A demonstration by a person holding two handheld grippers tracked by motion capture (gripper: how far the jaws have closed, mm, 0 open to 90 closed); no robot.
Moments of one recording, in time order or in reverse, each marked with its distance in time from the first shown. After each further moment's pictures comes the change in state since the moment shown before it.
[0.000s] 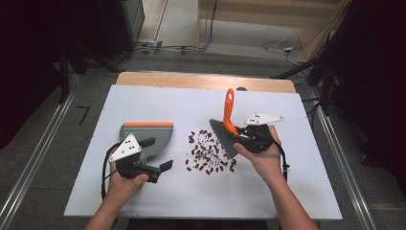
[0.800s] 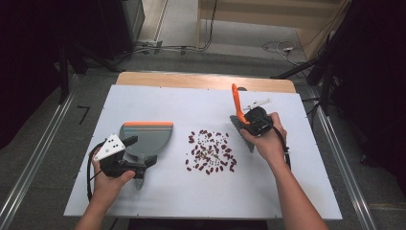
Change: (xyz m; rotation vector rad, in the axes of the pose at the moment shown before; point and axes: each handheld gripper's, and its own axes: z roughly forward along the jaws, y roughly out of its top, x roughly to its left) left arm 0.023 -0.009 -0.026 0.013 0.127 -0.019; right arm -0.054 0.013 0.045 0.328 -0.324 -0.015
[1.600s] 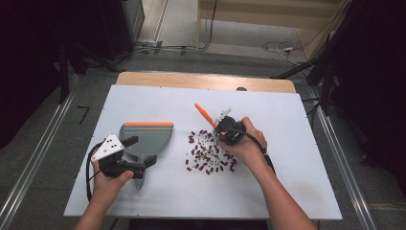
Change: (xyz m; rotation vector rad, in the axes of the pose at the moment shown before) left arm -0.001 0.002 -0.002 -0.018 -0.020 -0.013; right arm 0.076 0.014 0.014 0.118 0.016 -0.260
